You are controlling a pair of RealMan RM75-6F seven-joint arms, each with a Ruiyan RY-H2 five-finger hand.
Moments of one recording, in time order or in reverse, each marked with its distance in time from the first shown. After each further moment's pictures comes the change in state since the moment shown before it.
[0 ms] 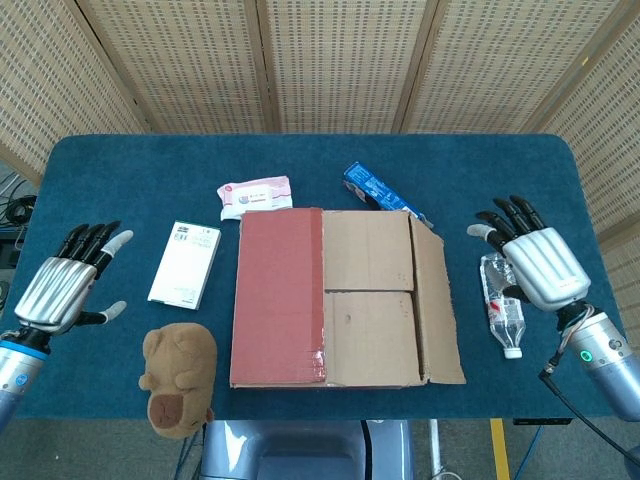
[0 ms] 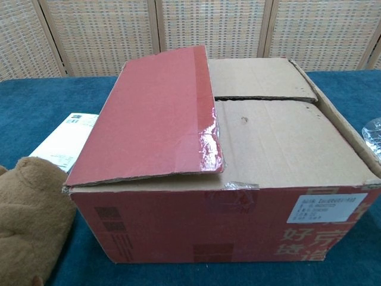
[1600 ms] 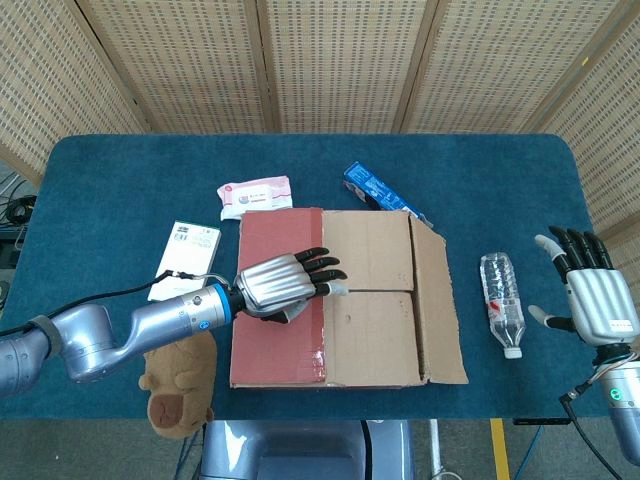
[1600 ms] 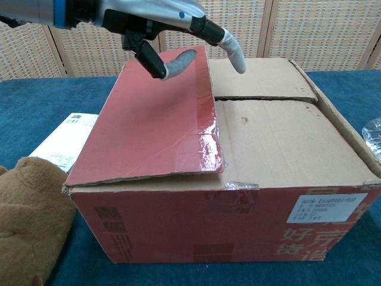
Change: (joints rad) left arm -0.746 -0.259 -0.082 0.218 0.256 -0.606 -0.434; right arm -0.214 -0.126 -0.021 0.023 0.111 0.190 -0.052
